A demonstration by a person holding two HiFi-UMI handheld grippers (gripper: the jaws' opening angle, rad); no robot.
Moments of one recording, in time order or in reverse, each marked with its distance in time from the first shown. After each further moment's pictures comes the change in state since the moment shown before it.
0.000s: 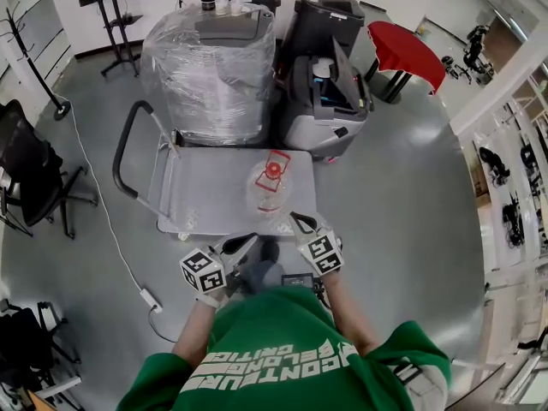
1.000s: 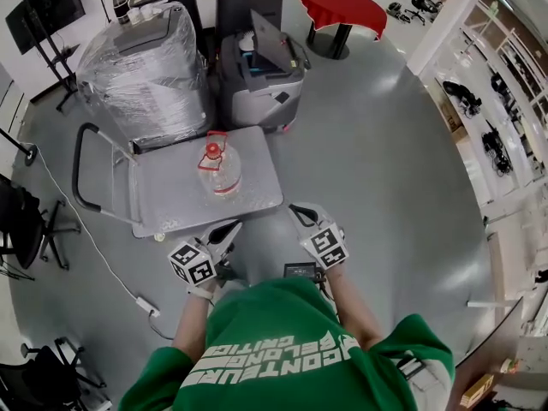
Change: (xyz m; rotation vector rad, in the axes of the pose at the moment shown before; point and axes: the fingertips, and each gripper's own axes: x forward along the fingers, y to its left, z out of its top) left arm 0.095 -0.099 -0.072 0.032 0.122 -0.088; right arm -0.182 -0.049 -0.099 0.126 -0.024 -0.151
